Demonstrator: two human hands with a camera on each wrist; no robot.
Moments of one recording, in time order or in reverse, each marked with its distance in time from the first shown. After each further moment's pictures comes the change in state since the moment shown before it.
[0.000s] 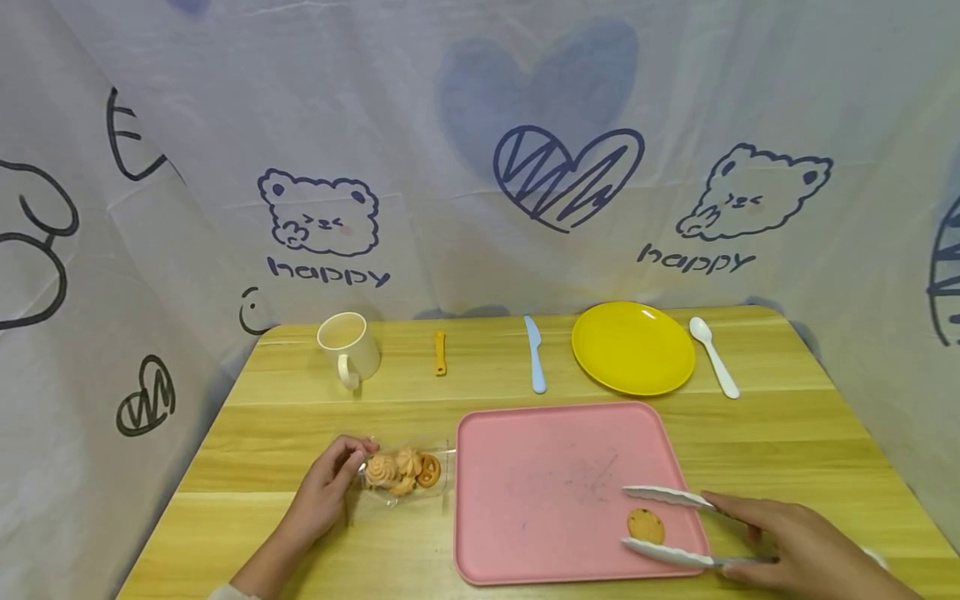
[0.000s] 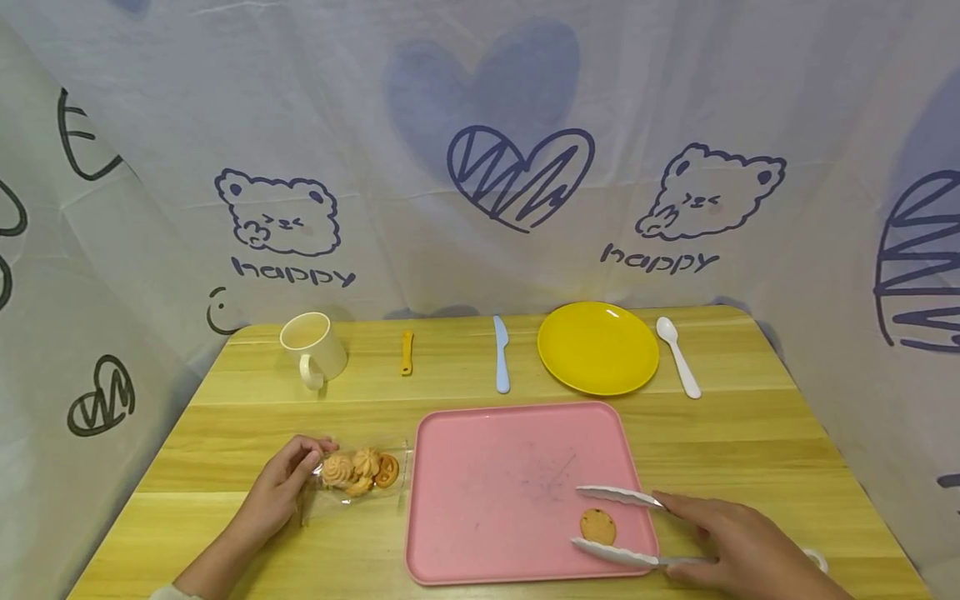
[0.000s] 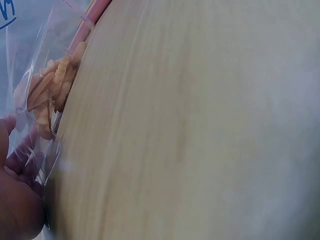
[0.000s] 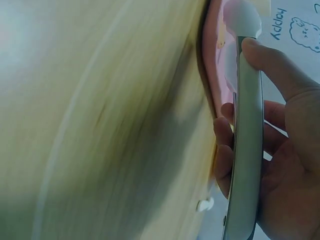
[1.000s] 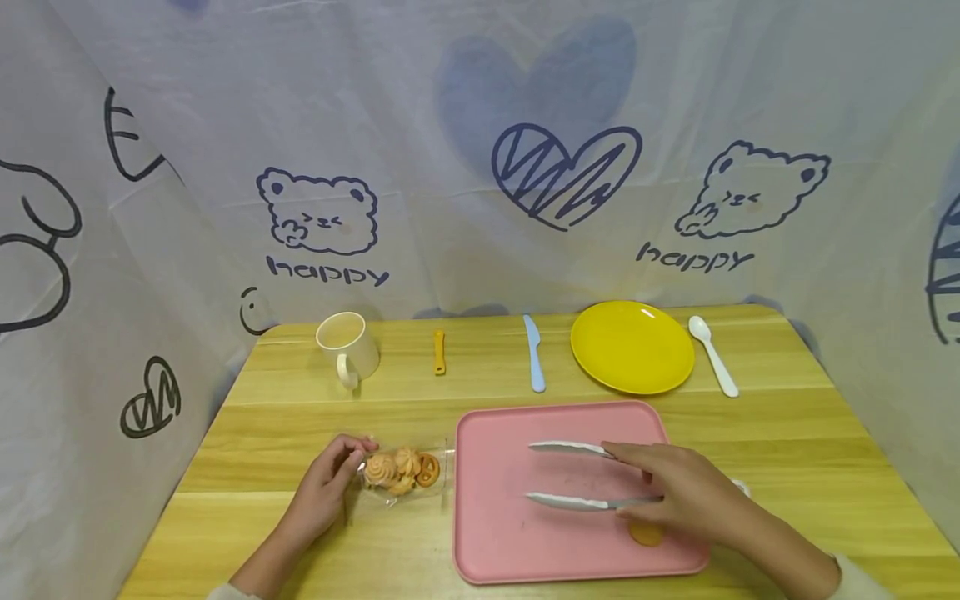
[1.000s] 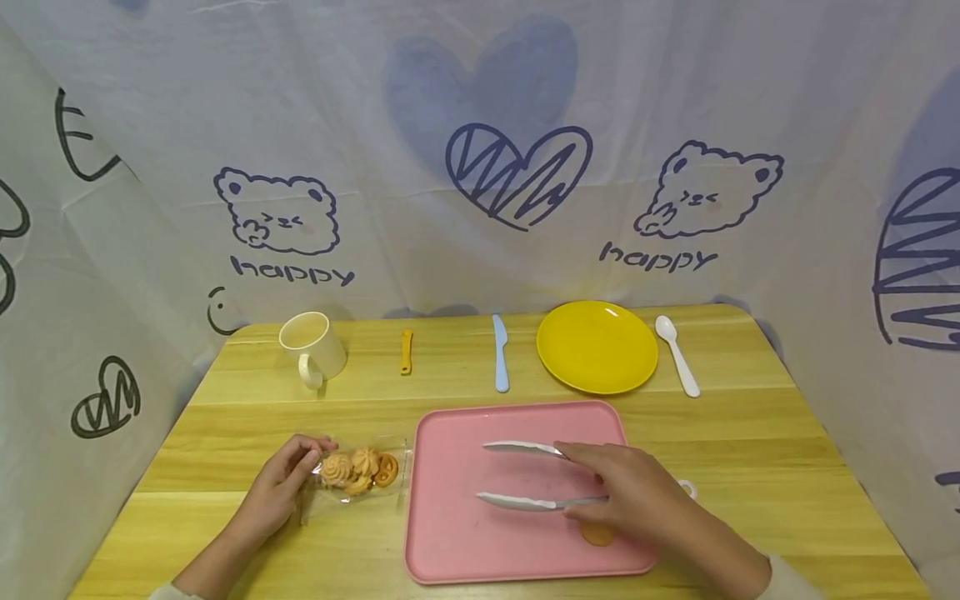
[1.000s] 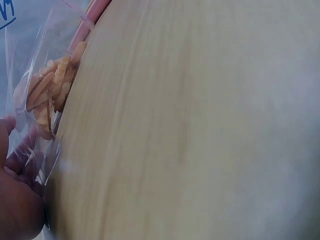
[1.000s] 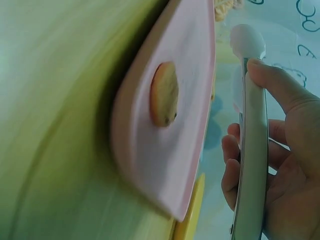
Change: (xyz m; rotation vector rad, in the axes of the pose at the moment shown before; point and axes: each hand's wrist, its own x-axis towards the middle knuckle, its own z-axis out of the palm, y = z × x) left_hand 0.000 -0.002 0.001 0.012 0.009 0.025; right_hand 0.058 -0.083 0.006 -0.092 0.343 -0.490
